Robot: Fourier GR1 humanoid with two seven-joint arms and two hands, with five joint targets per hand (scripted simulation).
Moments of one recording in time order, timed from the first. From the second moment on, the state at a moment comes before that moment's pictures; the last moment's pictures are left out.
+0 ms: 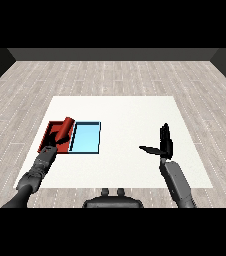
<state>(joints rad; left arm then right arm) -0.72 0.40 -0.06 -0.13 0.03 0.50 -0.16 -0.13 -0.27 0.14 -1.42 -0.33 -0.35 -0.35</state>
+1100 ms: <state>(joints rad) -0.73 0.48 0.06 -0.15 0.12 0.36 -0.27 -0.13 -0.25 0.11 -1.43 -0.35 -0.29 -0.40</state>
